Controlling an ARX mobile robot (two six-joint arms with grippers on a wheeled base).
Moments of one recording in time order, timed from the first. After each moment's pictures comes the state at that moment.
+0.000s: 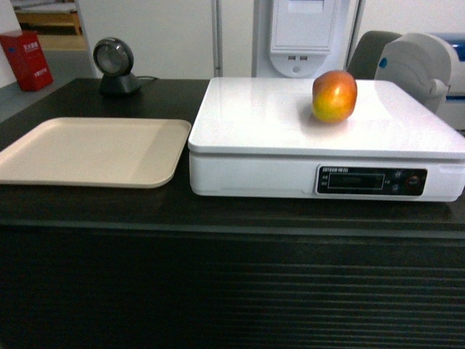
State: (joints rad) left arm 0.00 0.01 0.01 0.00 0.00 0.00; right arm 0.00 0.01 0.01 0.00 0.00 0.00
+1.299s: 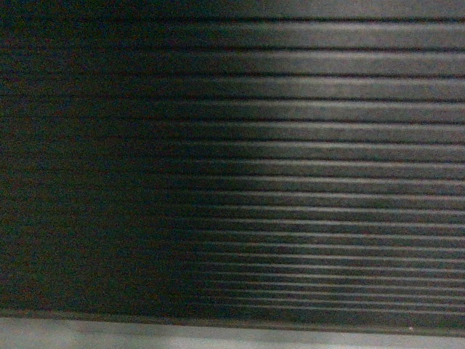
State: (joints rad) left arm 0.00 0.01 0.01 0.00 0.00 0.00; right arm 0.00 0.01 0.01 0.00 0.00 0.00
